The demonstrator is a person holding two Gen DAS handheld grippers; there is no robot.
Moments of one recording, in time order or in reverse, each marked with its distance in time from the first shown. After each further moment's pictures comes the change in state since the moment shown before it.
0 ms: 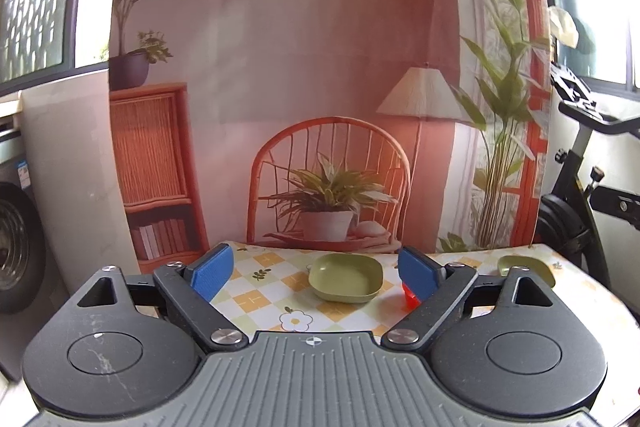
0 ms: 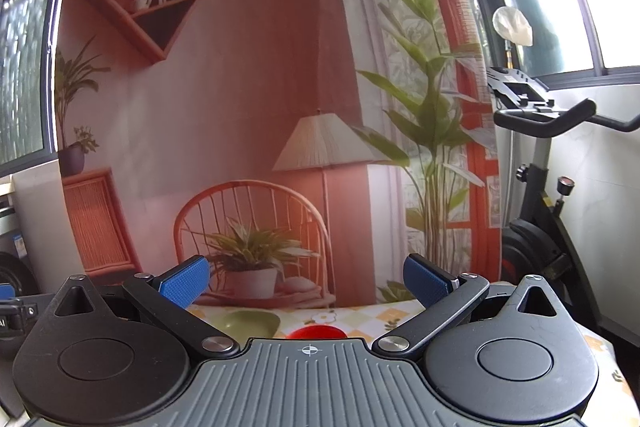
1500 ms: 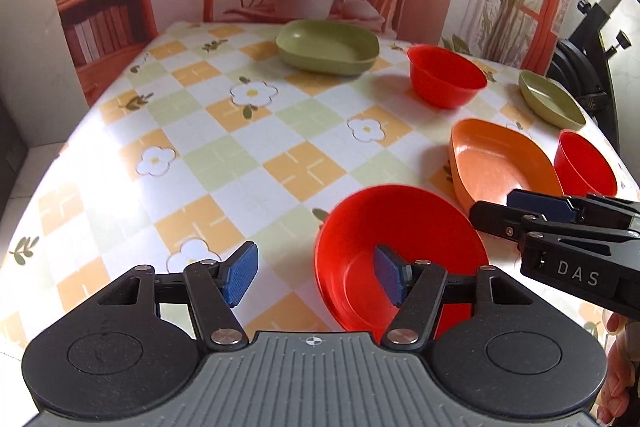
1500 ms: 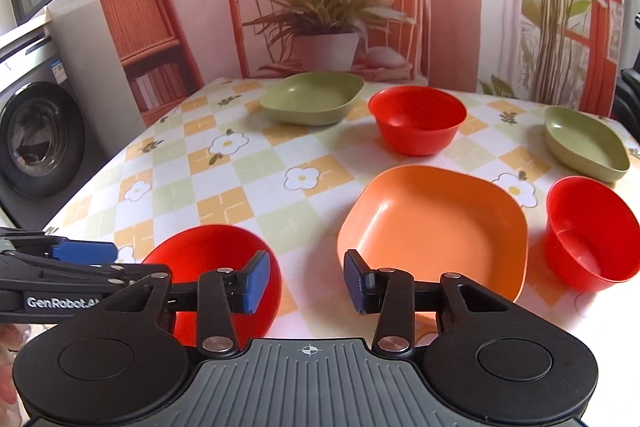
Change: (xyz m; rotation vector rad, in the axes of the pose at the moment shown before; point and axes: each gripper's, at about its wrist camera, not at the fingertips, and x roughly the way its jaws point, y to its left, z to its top) left arm 0.143 -0.008 -0.148 -0.063 0.578 -0.106; right arm 0.126 0.046 -0.174 -0.092 0.607 0.210
